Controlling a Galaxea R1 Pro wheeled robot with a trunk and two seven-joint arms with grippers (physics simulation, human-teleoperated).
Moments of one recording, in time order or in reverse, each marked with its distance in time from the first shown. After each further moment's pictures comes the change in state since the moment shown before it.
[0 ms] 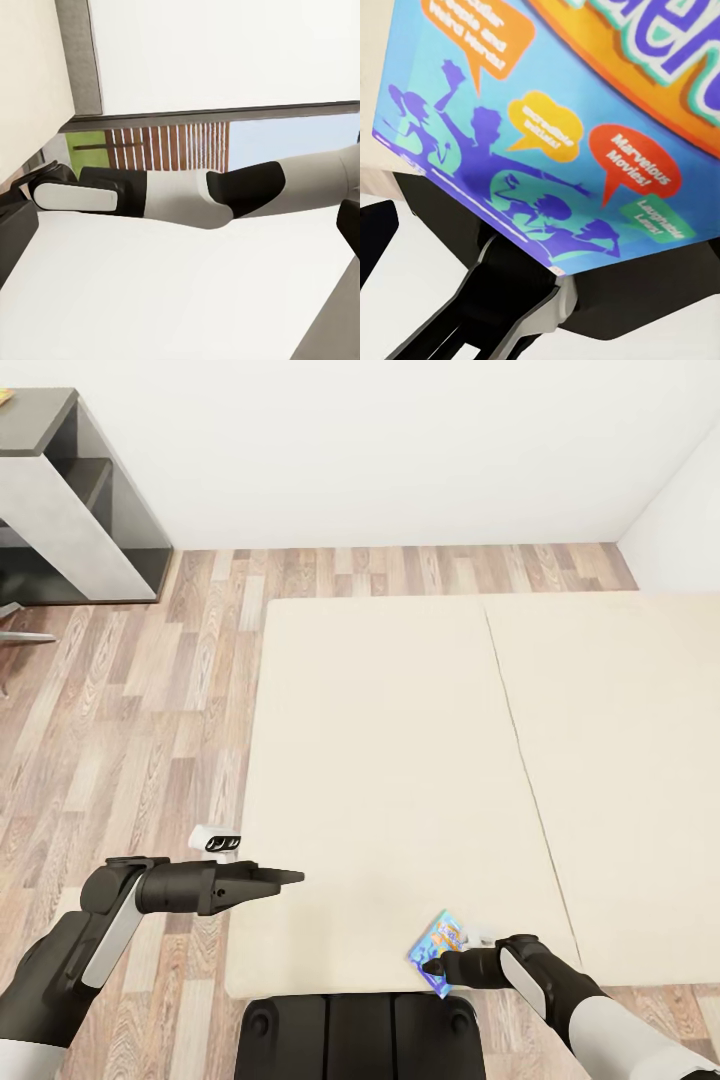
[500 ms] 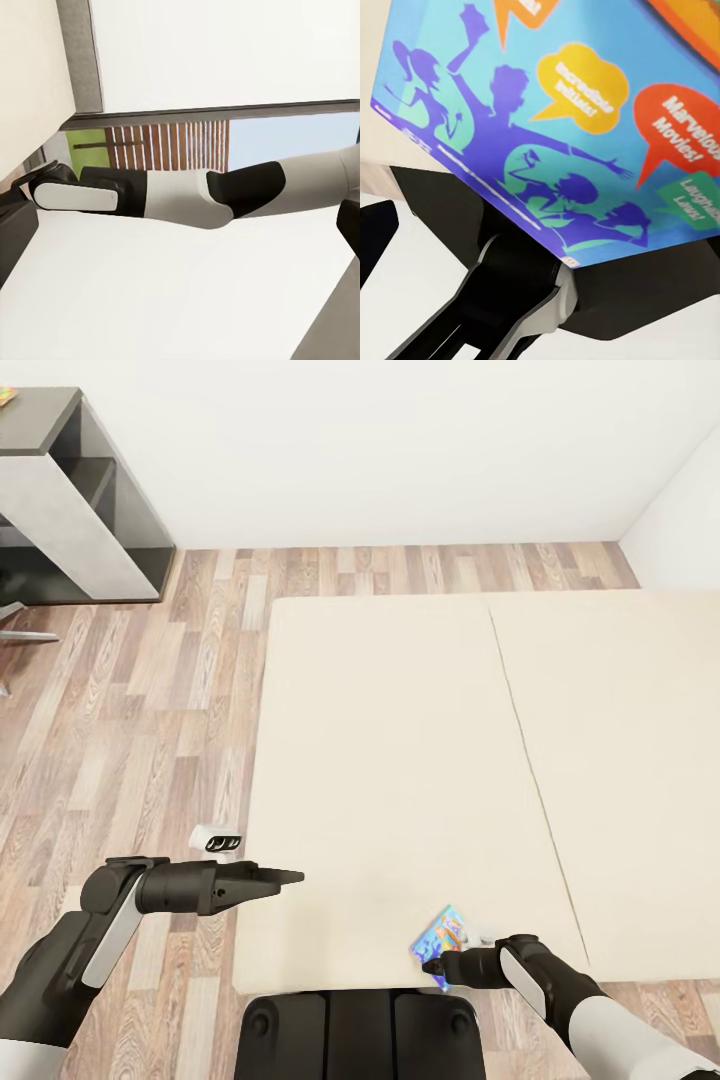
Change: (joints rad) left arm 0.000 0.000 0.000 0.000 0.000 0.001 0.001; right arm 0.000 0.000 0.000 -0.001 0.000 -0.001 0.000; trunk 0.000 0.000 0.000
